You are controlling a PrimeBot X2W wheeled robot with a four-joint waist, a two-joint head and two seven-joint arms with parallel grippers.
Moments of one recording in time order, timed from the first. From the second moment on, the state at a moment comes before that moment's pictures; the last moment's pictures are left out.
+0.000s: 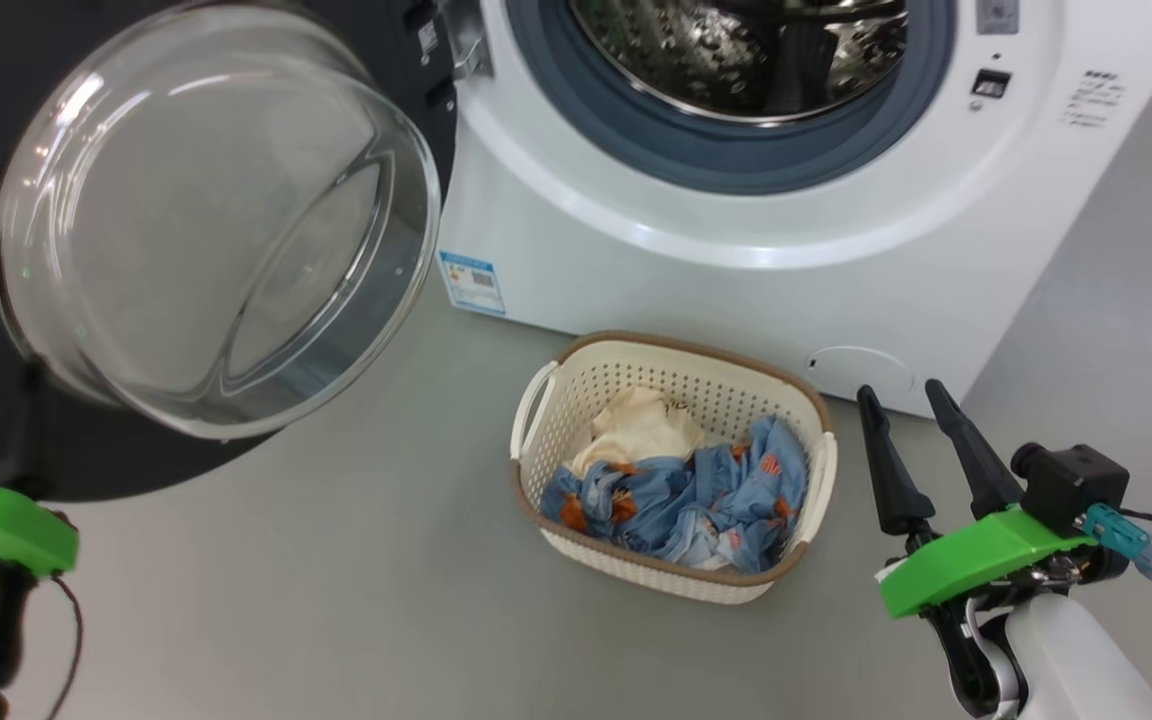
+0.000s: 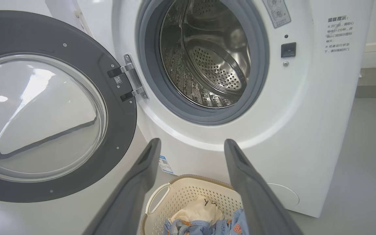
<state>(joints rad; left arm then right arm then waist) -0.60 0.47 -0.23 0.84 -0.67 -0.13 -0.25 -0.27 -0.11 0.16 0.40 0.41 0.12 -0.25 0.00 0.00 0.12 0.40</state>
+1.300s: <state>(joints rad) -0.20 0.35 -0.17 0.35 -0.60 -0.02 -0.25 -0.19 -0.15 0.19 0.32 0.43 0.12 -0.25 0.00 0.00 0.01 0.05</state>
